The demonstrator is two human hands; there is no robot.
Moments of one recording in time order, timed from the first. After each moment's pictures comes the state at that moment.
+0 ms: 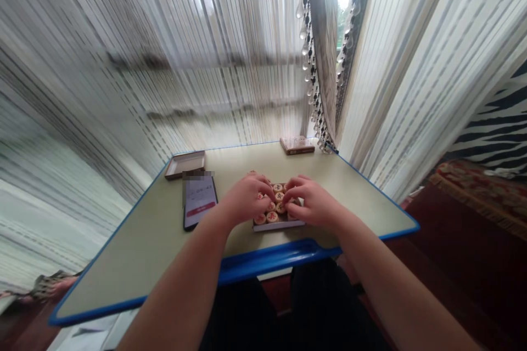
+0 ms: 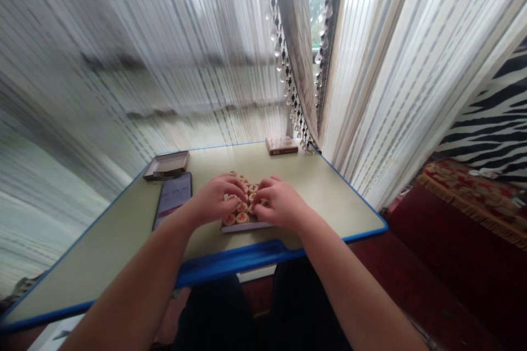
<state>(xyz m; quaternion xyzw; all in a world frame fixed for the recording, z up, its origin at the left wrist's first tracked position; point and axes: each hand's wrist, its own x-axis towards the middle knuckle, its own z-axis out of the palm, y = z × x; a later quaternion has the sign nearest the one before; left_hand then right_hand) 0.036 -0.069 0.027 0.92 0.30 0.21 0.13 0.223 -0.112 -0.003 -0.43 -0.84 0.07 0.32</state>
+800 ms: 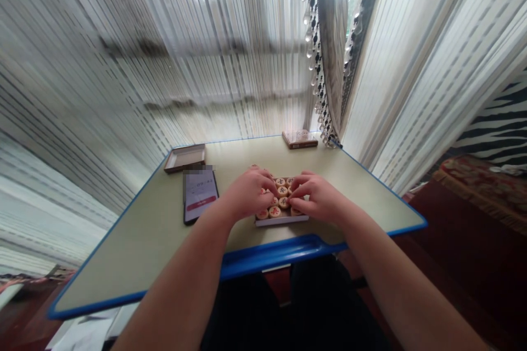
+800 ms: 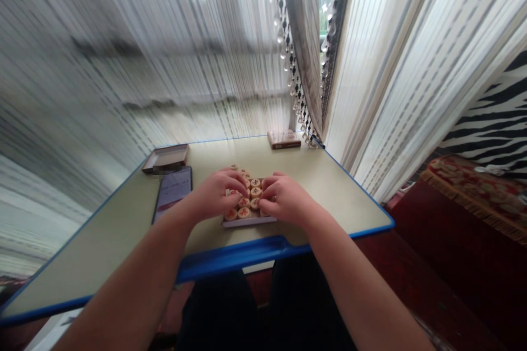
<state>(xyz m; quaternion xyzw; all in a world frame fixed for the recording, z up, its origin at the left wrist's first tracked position) 0.036 -0.066 0.020 0.93 0.30 0.20 0.11 0.228 -0.111 -0.005 -0.43 -0.85 0.08 0.29</state>
